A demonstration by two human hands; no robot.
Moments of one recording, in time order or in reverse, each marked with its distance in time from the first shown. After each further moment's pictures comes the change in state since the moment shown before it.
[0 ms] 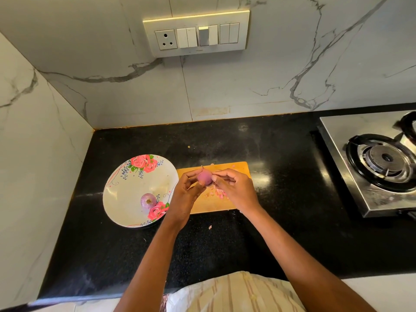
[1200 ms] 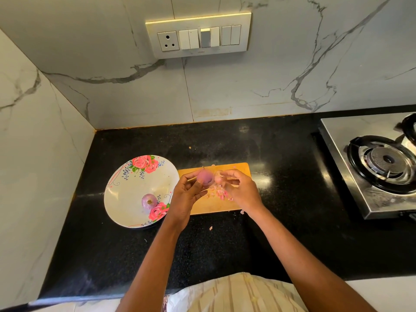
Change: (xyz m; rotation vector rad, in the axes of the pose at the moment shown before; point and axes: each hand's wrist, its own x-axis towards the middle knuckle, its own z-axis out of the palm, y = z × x) left_hand -0.004 0.004 0.001 -0.116 0.043 -0.059; right_hand 0.005 0.013 -0.009 -0.129 0.028 0.153
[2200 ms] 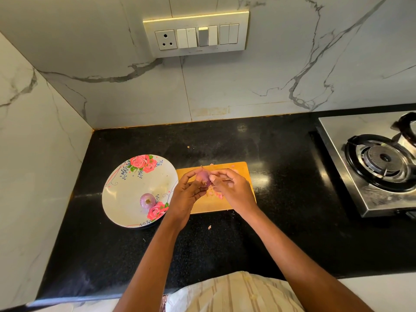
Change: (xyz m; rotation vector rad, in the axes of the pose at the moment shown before) left_hand 0.003 -0.003 0.001 0.021 -0.006 -0.018; right_hand -0.019 -0.022 0.010 0.184 -0.049 -0.143
